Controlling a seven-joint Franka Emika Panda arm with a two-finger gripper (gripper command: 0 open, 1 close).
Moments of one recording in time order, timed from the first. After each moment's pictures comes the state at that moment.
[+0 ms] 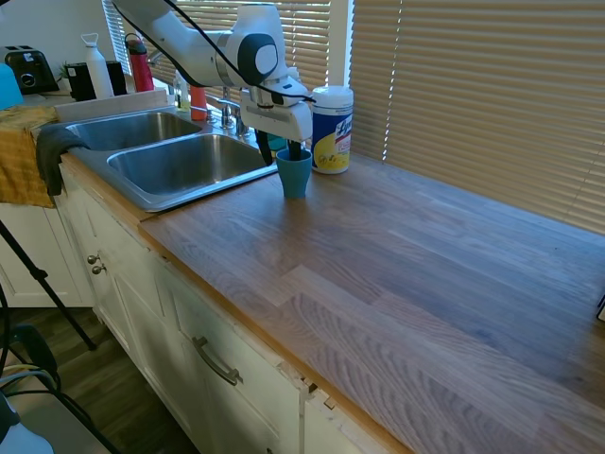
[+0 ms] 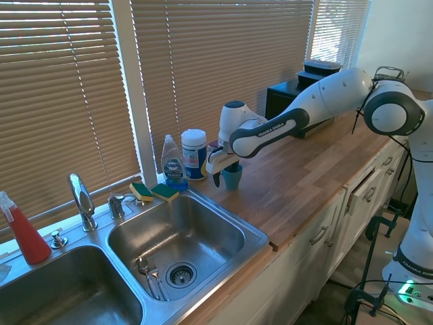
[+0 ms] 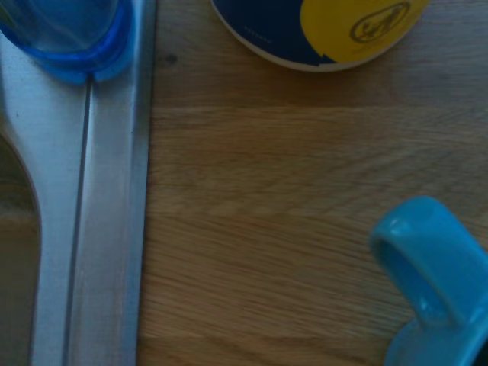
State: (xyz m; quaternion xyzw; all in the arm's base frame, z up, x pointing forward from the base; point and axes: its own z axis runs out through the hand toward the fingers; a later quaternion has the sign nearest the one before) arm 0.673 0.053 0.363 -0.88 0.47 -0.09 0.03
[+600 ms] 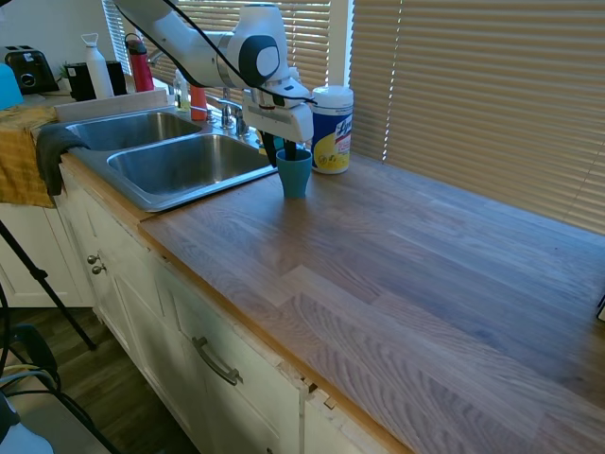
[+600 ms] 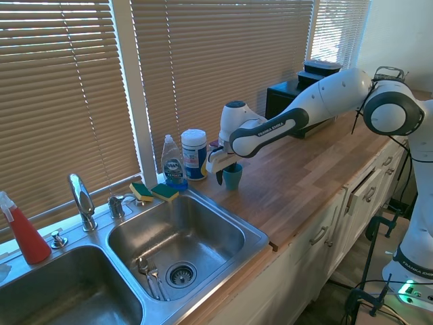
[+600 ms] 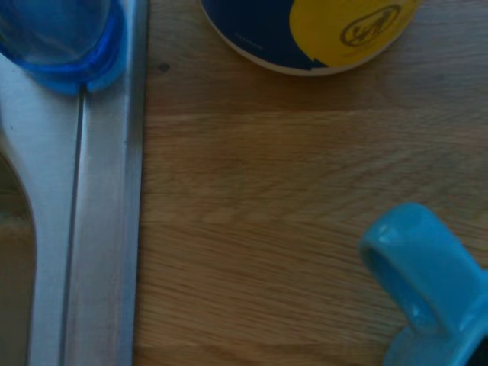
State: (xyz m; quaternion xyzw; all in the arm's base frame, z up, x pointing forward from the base) arm 0.673 0.049 0.362 -0.87 0.48 -0.09 0.03
